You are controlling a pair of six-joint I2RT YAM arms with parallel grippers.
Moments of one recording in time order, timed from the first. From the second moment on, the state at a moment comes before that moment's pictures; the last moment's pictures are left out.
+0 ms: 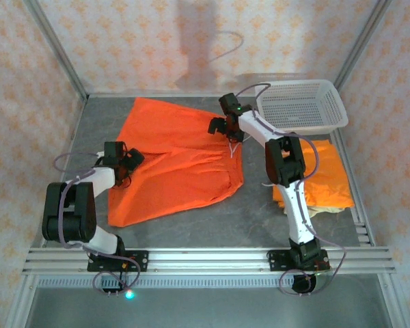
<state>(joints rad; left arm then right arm) 0.11 1.52 0.68 -0.09 -0.01 -0.81 0.41 2.39 2.03 -0.77 -0.05 0.61</state>
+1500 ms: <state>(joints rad) -0.01 0.68 0.49 -1.04 -0.18 -1.35 0.48 1.37 0.91 -0.44 -0.10 0.80</state>
